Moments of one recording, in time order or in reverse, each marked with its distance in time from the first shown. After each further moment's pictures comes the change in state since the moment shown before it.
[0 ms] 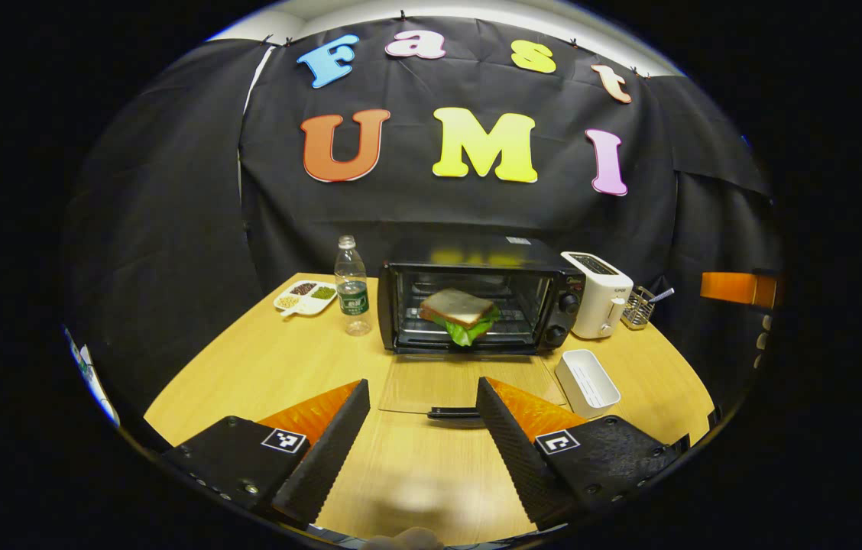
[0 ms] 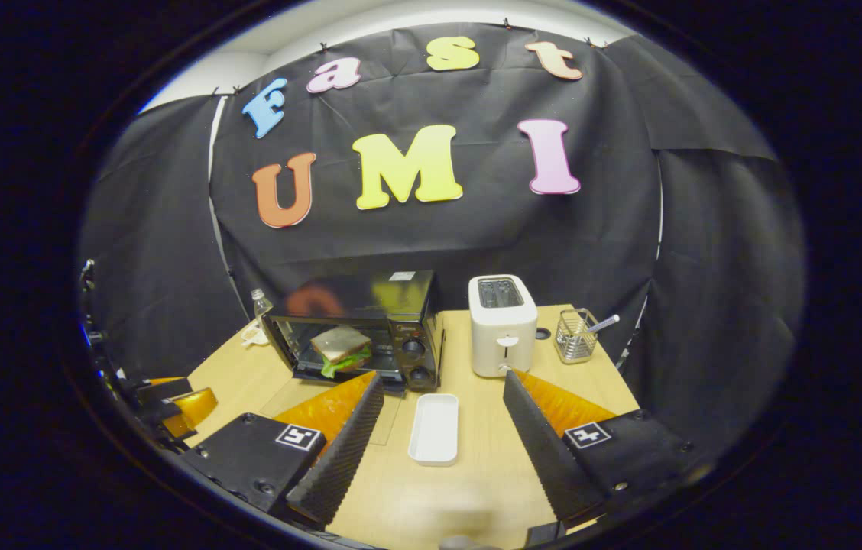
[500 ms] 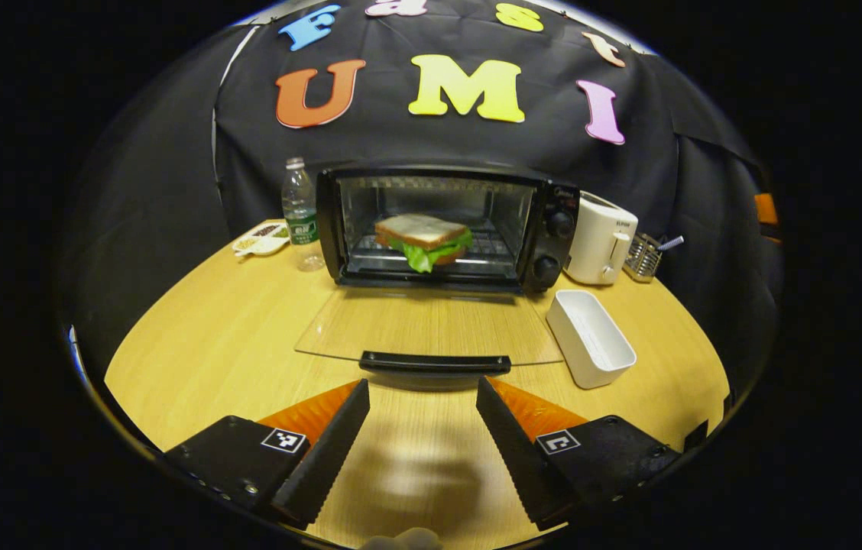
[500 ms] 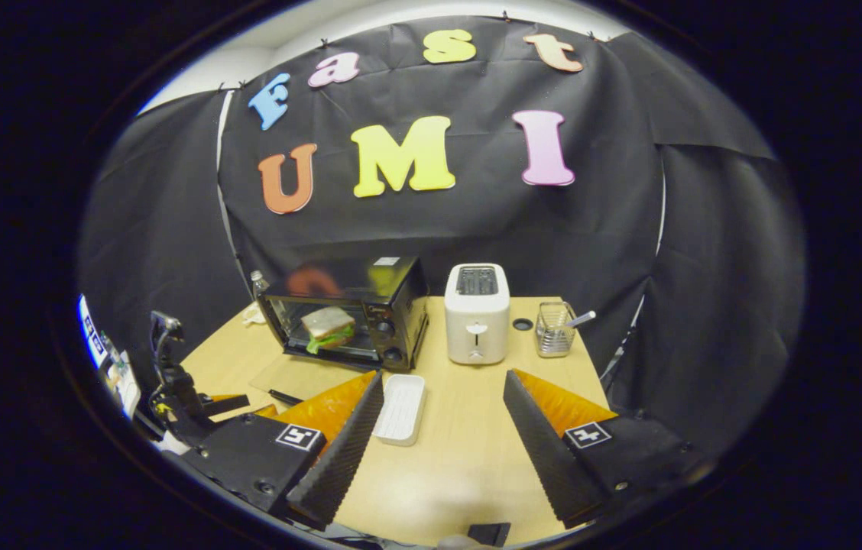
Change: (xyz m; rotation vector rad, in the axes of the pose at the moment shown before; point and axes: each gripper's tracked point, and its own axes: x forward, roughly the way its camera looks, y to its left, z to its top) left arm 0.068 -0.057 -0.108 0.019 0.190 -0.012; right arm -0.022 -0.062 -0.005 -0.029 0.060 0.002
